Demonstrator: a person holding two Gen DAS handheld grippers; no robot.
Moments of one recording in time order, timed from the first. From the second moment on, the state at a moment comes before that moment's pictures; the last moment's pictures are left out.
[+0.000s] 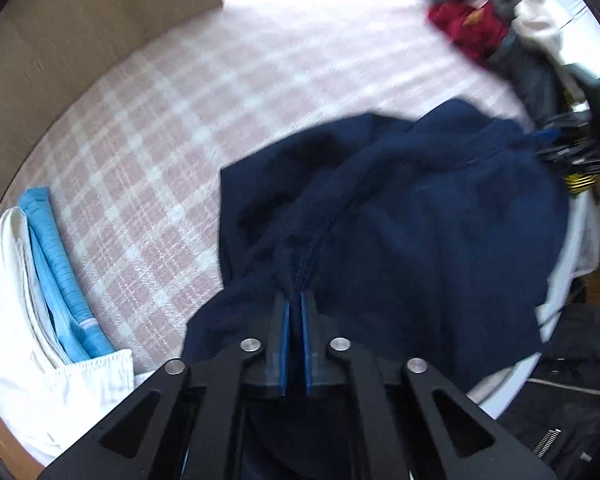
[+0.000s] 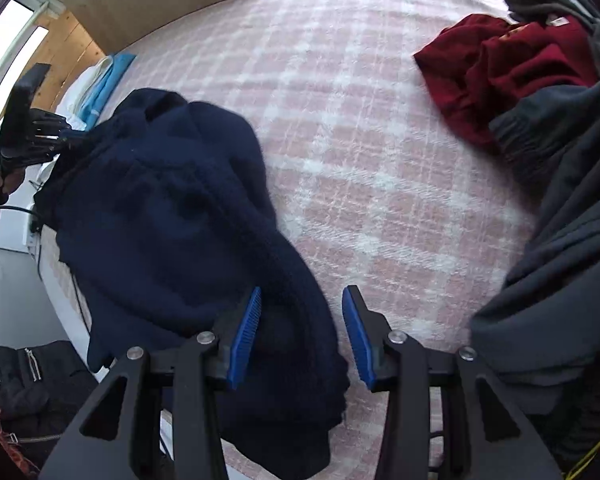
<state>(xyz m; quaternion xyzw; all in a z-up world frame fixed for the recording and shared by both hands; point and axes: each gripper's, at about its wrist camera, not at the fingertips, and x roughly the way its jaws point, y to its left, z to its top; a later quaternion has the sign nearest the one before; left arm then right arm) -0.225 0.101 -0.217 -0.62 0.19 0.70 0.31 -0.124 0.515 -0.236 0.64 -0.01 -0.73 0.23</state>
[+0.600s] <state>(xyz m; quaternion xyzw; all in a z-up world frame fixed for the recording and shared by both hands) -0.167 0.028 -0.153 -0.54 0.10 0.79 0.25 -0.101 0.480 -0.213 0.61 0.08 -0.76 0.21</state>
